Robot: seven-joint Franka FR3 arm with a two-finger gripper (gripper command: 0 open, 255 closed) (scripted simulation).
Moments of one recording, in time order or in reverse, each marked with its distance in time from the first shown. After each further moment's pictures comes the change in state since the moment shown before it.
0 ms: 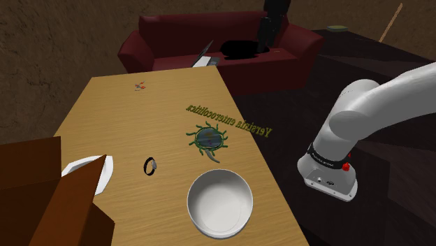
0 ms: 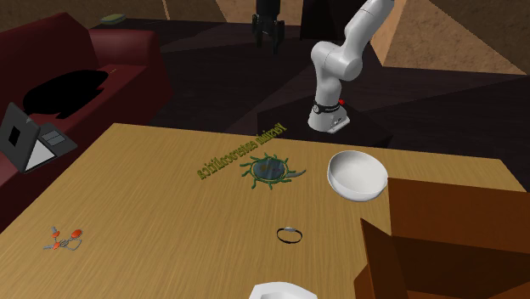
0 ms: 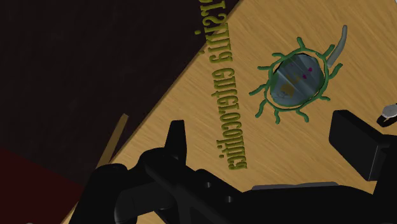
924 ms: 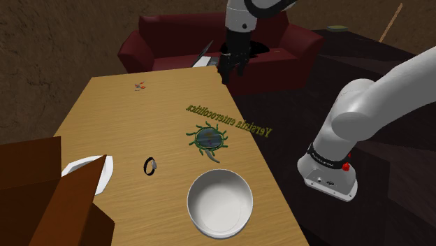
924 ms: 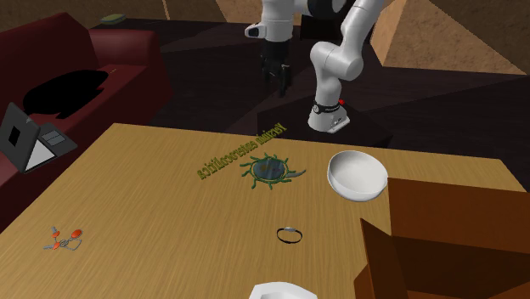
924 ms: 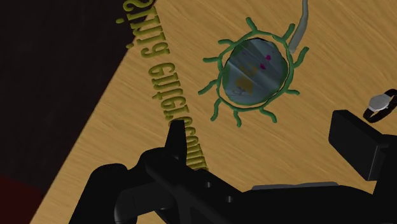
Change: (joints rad) arm 0.067 0.180 0.238 -0.079 0.128 0.261 0.286
